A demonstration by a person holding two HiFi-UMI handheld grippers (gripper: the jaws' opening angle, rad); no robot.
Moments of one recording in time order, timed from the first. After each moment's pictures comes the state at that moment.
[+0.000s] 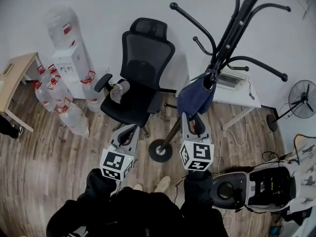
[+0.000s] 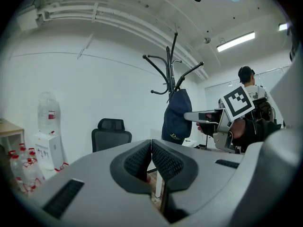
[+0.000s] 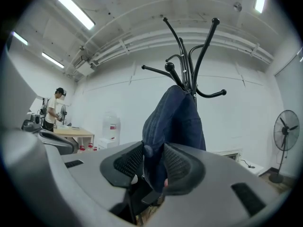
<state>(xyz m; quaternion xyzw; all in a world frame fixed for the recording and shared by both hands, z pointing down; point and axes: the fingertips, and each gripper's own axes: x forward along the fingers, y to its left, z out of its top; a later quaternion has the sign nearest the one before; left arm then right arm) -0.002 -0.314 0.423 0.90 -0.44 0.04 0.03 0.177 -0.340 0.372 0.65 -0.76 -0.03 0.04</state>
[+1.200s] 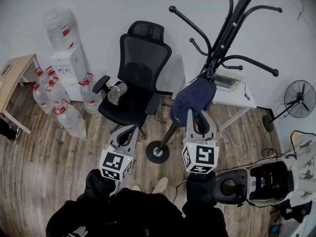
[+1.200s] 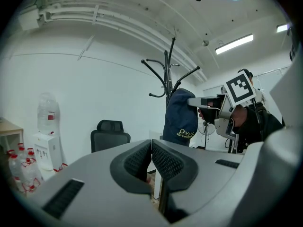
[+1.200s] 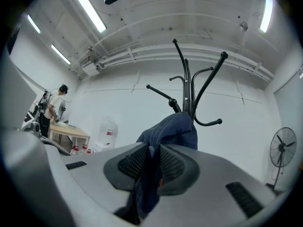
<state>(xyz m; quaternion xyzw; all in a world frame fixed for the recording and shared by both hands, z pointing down) -0.011 -0.289 0.419 0.90 -0.43 0.03 0.02 0.167 -0.299 0.314 0.66 -0.74 -0.11 0.03</state>
